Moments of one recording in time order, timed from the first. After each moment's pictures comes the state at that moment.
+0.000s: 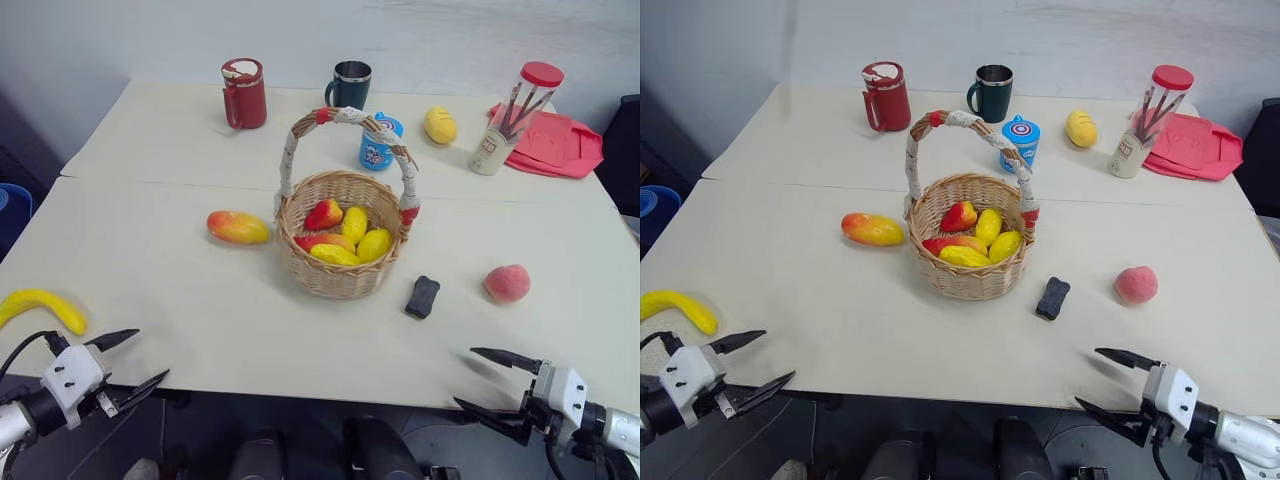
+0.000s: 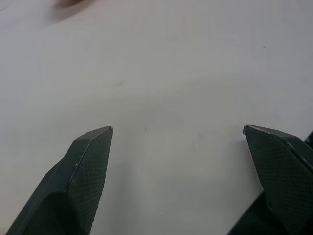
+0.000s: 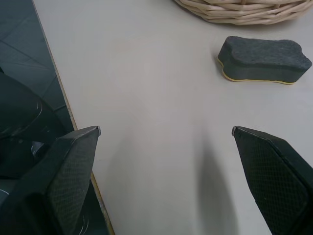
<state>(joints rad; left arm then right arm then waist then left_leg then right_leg) 0.44 0.72 0.52 -0.08 -0.29 -0.19 -0.94 0.46 -0.68 -0.28 -0.08 0.42 -0.34 1.18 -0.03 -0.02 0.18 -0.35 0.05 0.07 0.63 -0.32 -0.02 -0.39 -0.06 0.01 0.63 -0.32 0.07</state>
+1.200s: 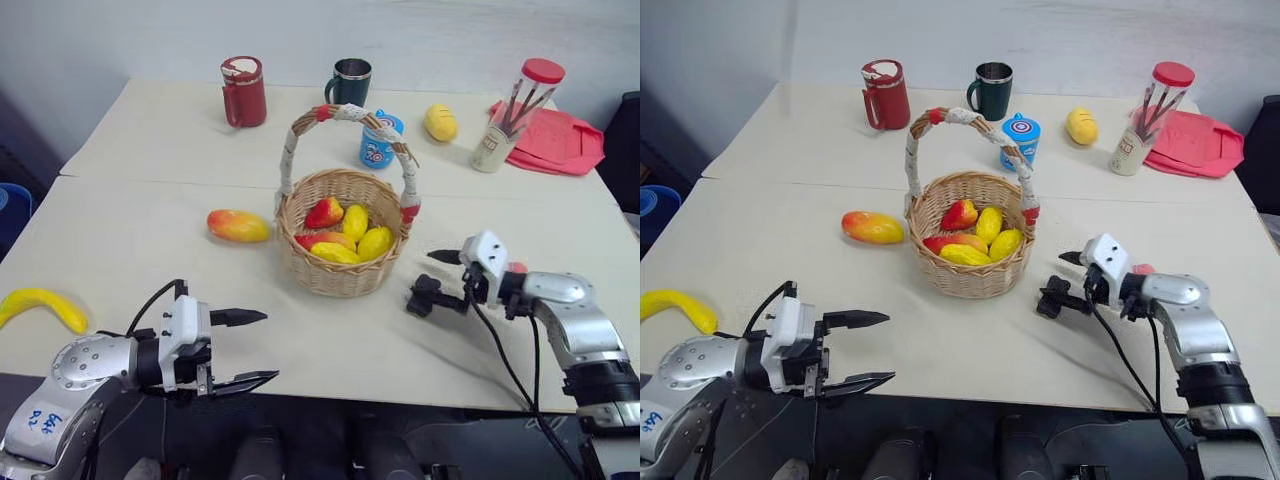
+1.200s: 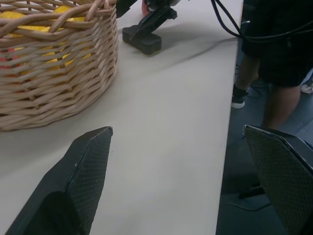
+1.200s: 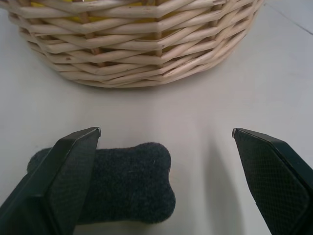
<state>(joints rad) 0.13 0.79 0.16 -0.54 -0.59 0.37 -0.99 -0.46 -0.71 0.04 0.28 0.27 0.23 1.07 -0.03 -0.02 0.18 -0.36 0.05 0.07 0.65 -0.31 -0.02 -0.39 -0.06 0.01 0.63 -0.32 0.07</state>
